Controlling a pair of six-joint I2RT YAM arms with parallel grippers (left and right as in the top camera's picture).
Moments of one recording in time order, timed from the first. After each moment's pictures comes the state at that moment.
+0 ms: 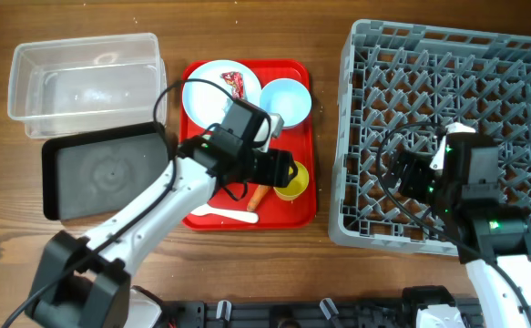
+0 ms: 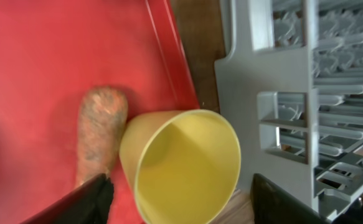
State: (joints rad) left arm -0.58 1.57 1.04 -0.55 0.37 -0.42; right arm 0.05 0.92 0.86 -0.87 0.03 0.34
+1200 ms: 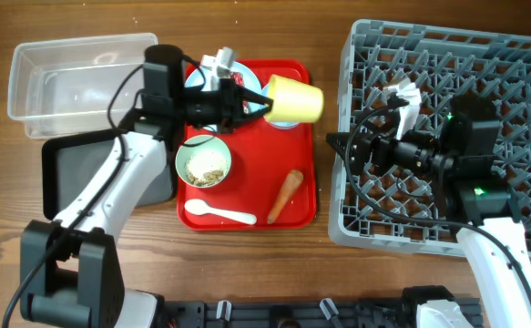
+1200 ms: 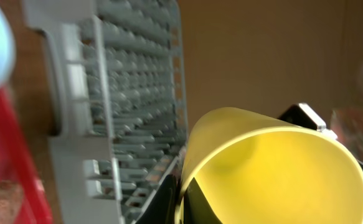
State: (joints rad) left arm -0.22 1.62 1.07 0.00 1.18 -0.91; right arm 0.05 1.08 0.87 -0.35 -0.84 0.07
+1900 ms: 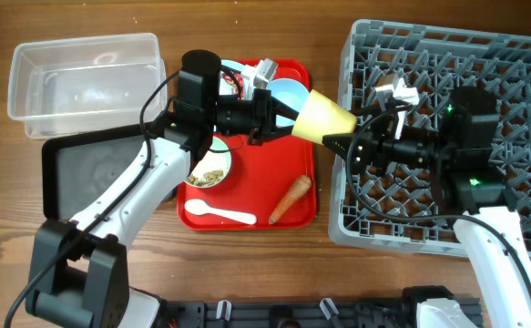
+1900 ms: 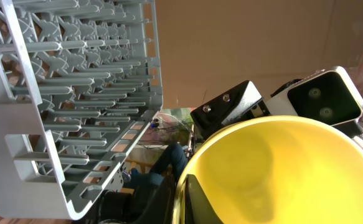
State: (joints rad) left arm -0.38 1.62 1.07 0.11 1.22 -1.07; right arm 0.05 1.13 0.87 -0.22 -1.12 0.04
